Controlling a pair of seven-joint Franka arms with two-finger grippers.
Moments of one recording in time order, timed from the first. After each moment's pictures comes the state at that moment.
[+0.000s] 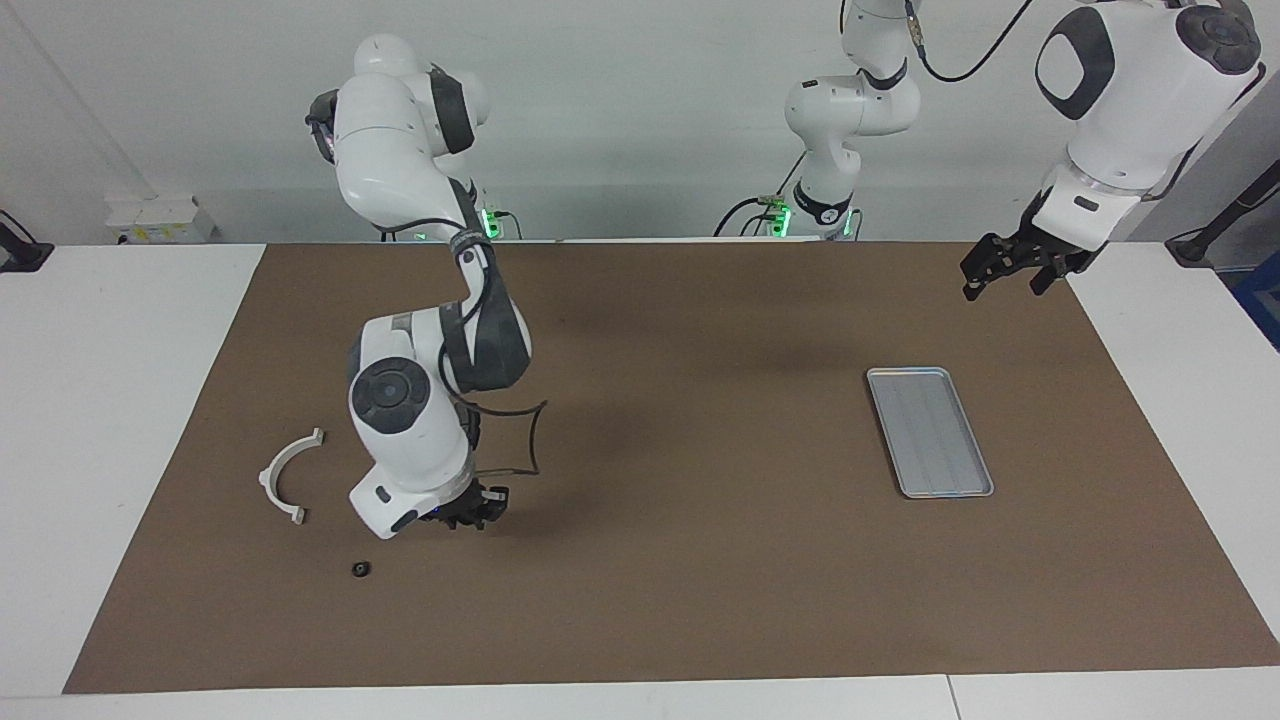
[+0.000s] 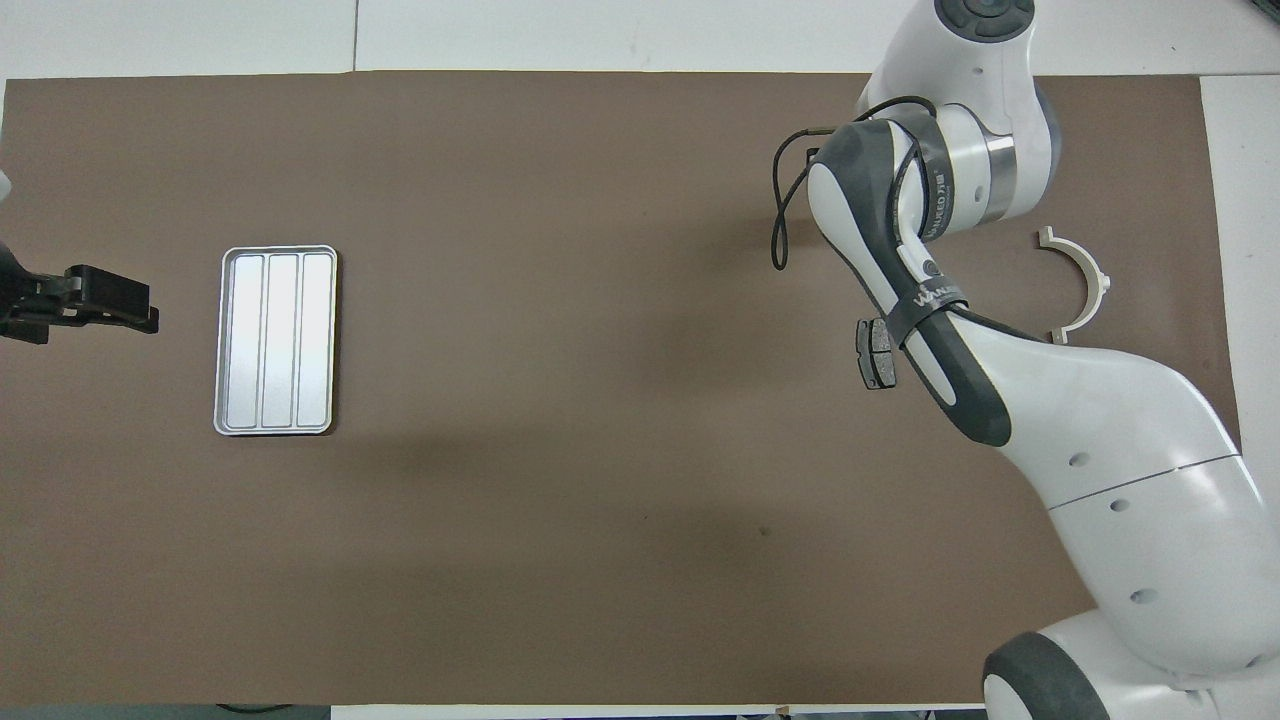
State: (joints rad) left arm -0.03 0.00 0.02 -1.65 0.00 1.61 -0.02; right arm 0.22 0.81 0.02 -1.02 -0.03 1.81 0.33
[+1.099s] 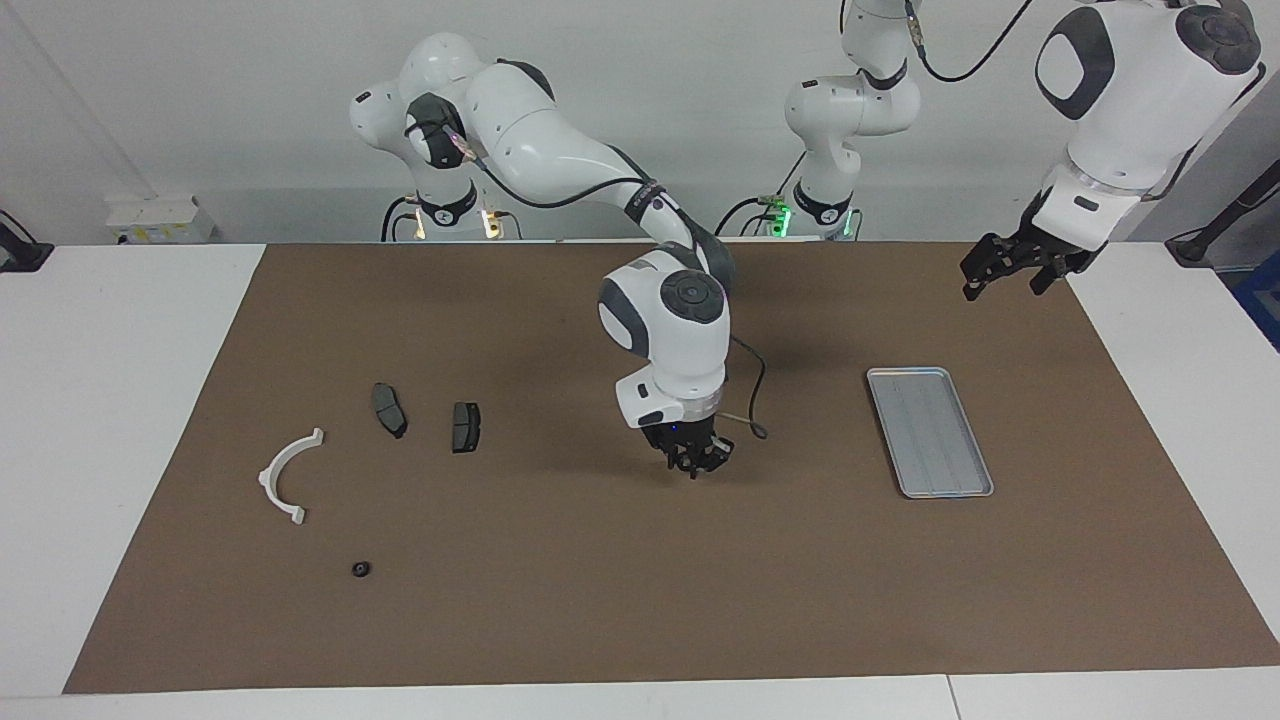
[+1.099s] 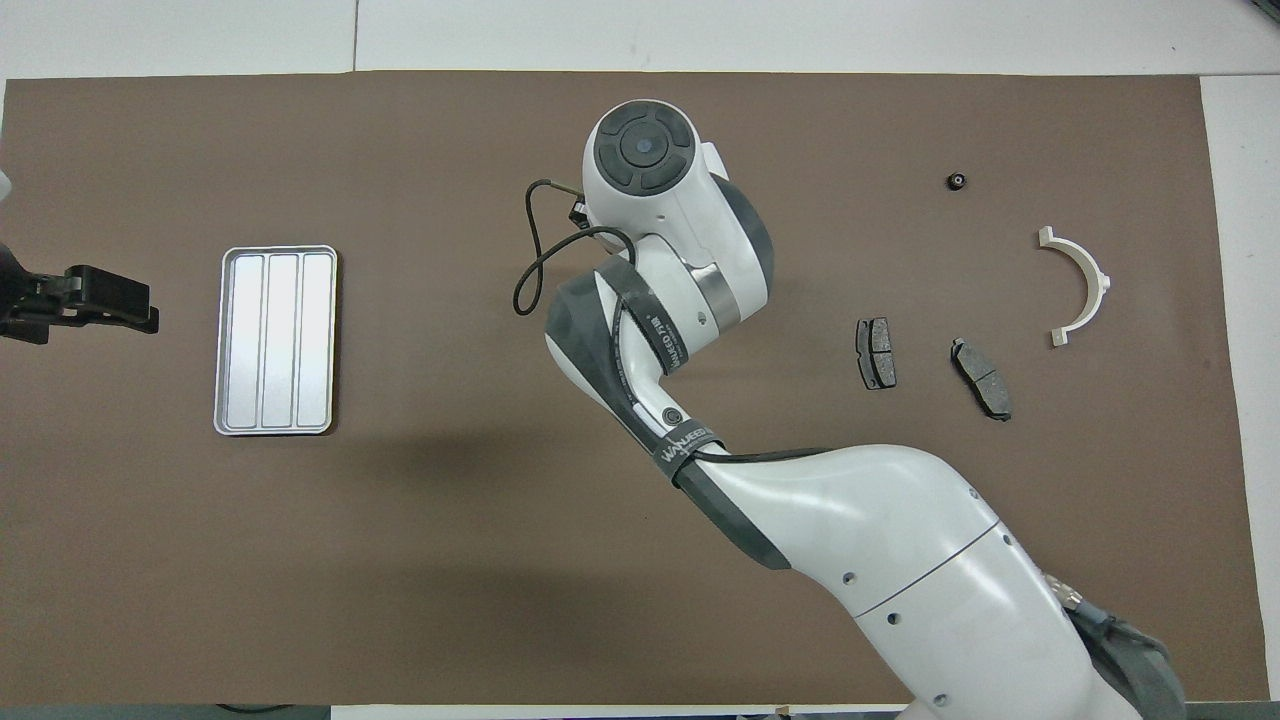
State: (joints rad) left arm -0.03 0.00 0.02 -1.65 0.00 1.61 -0.02; right arm 0.62 0.89 -0.02 -1.02 -0.03 2.02 1.18
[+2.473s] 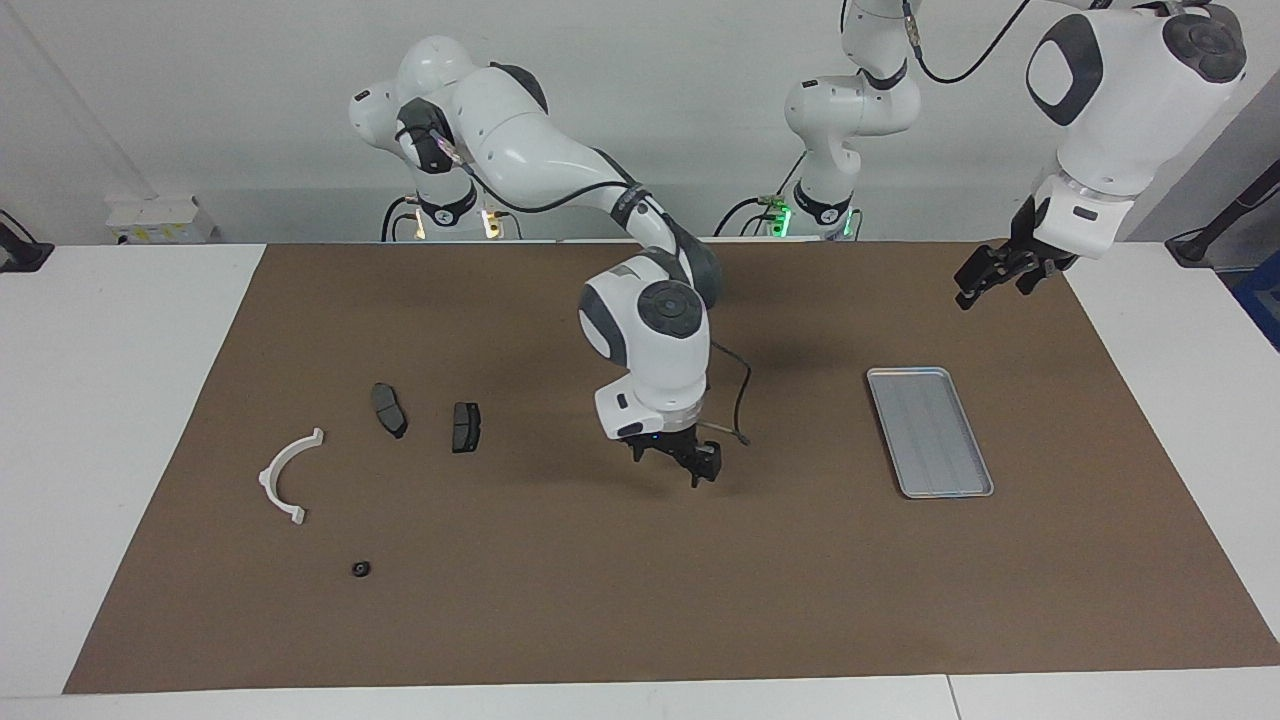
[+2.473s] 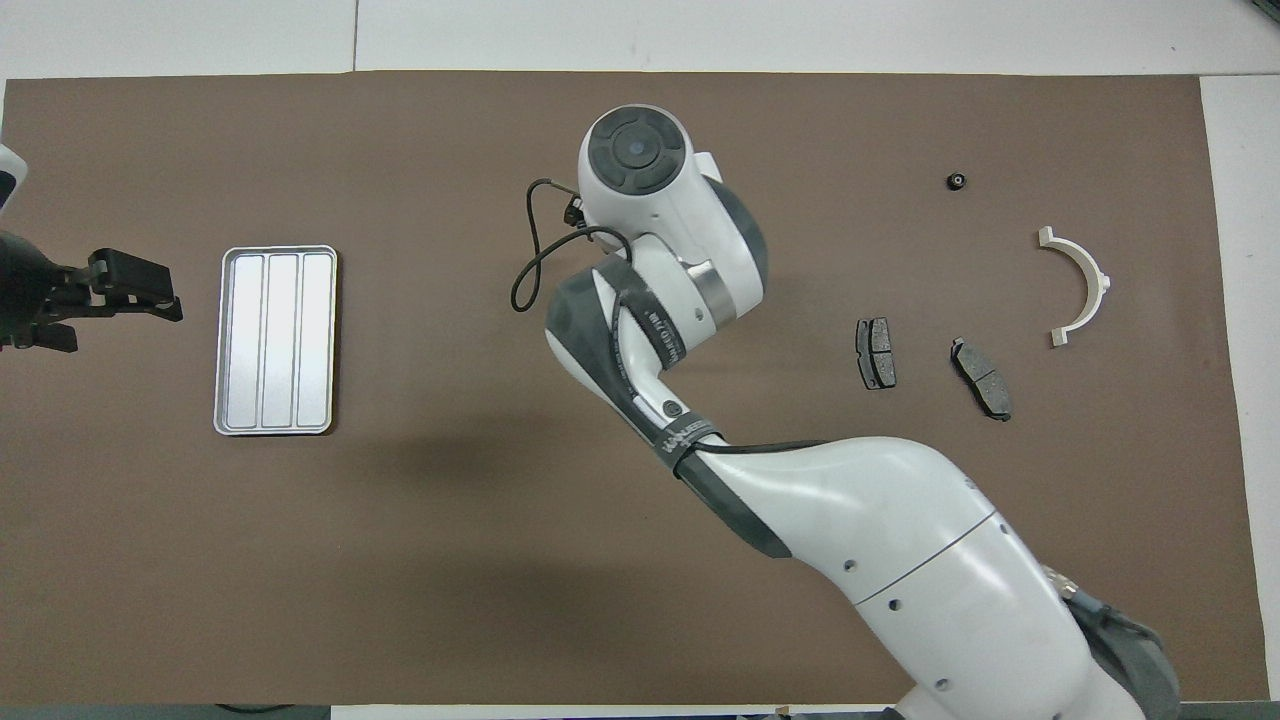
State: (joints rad) left arm -0.06 0.00 0.01 -1.69 -0.04 1.67 -0.29; right arm 0.47 0.84 0.04 -0.98 -0.03 1.89 0.96
